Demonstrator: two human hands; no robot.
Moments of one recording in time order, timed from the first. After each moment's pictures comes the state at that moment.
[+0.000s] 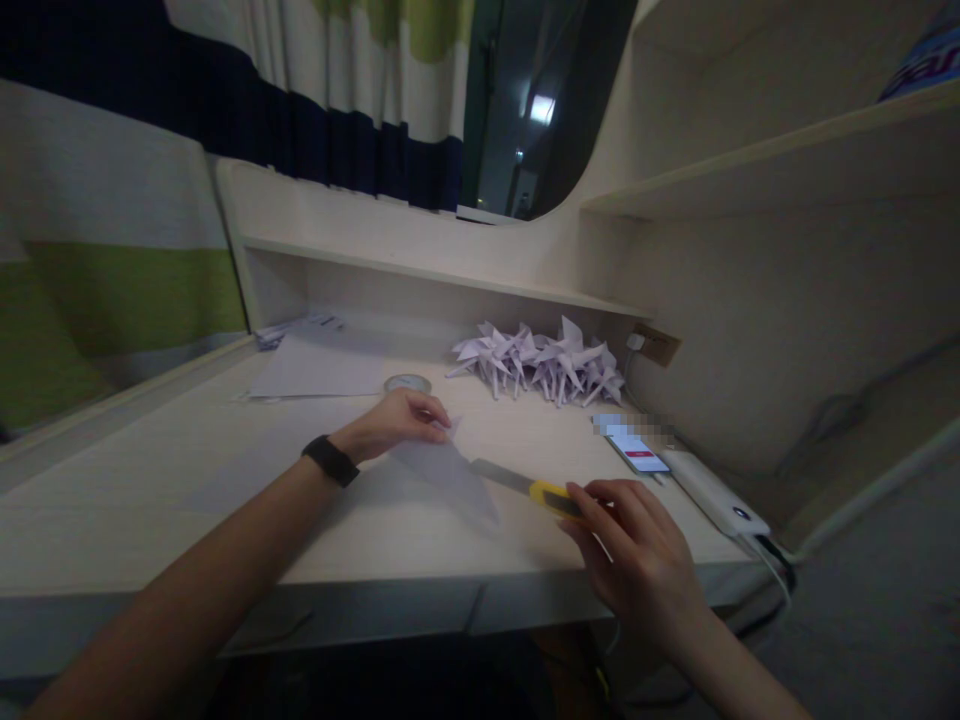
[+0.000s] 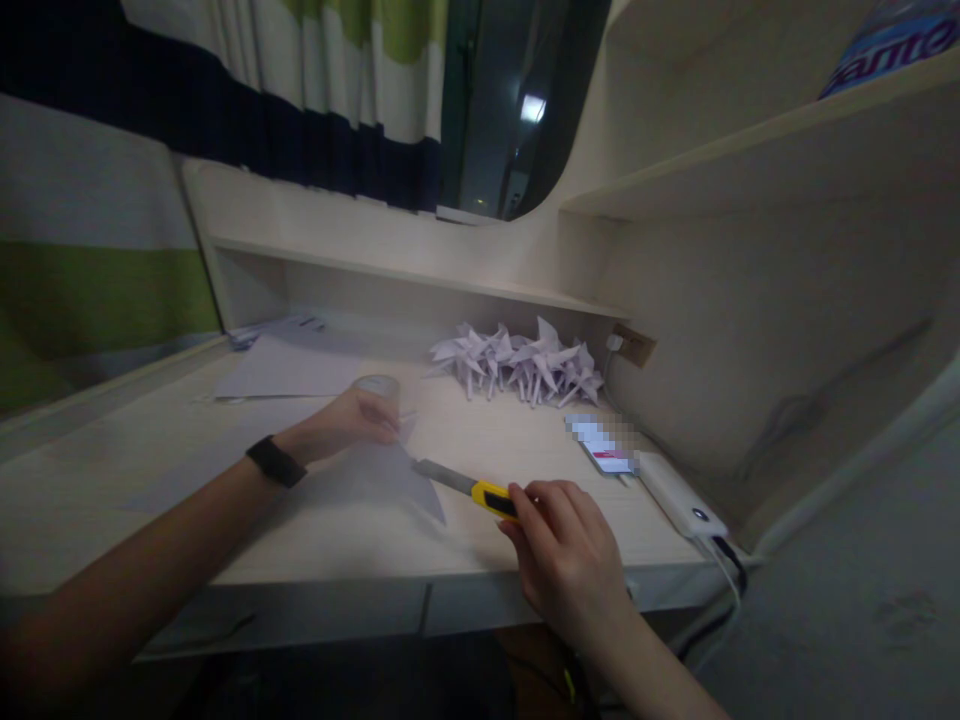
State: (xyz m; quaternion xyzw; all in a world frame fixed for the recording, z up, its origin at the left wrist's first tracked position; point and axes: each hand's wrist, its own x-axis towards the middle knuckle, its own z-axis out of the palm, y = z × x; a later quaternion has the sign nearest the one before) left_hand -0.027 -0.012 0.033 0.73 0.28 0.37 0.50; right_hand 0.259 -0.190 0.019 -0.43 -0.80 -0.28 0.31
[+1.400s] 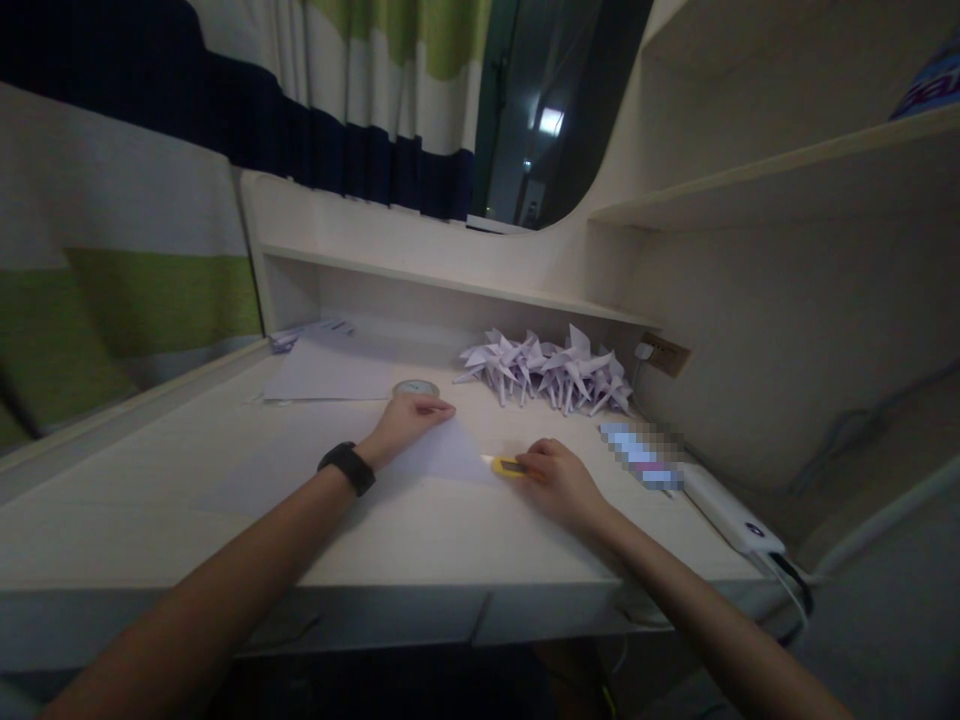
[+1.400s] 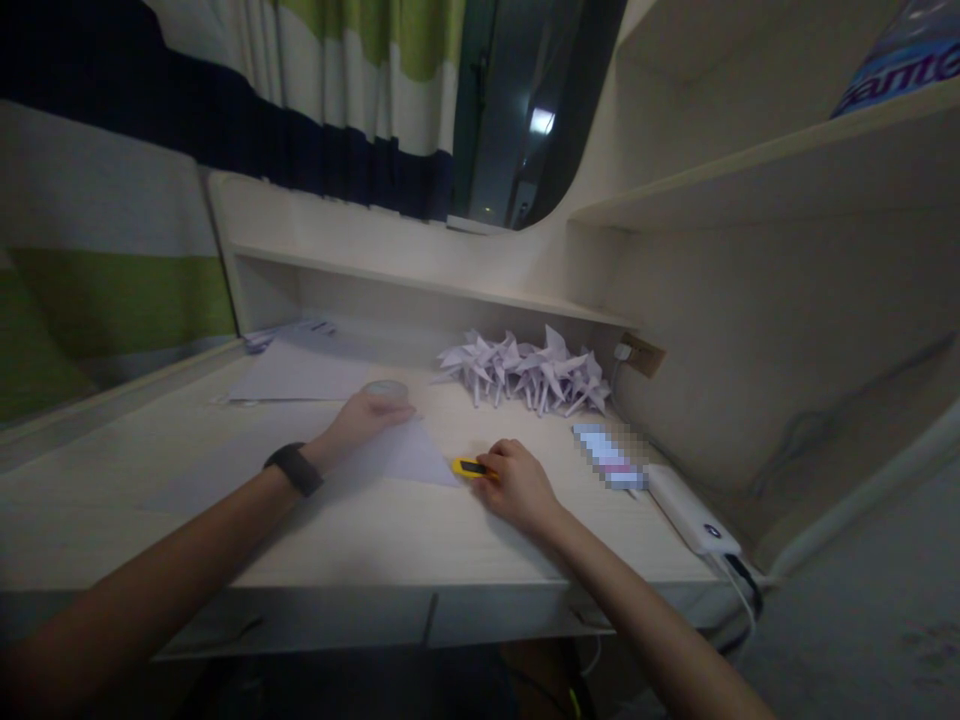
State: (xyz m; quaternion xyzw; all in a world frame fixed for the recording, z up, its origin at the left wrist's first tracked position) left_hand -0.020 0.012 0.011 0.72 0.41 0.47 0.30; right_hand 0.250 -0.075 -0.007 -0.49 -0.84 -0.05 0.22
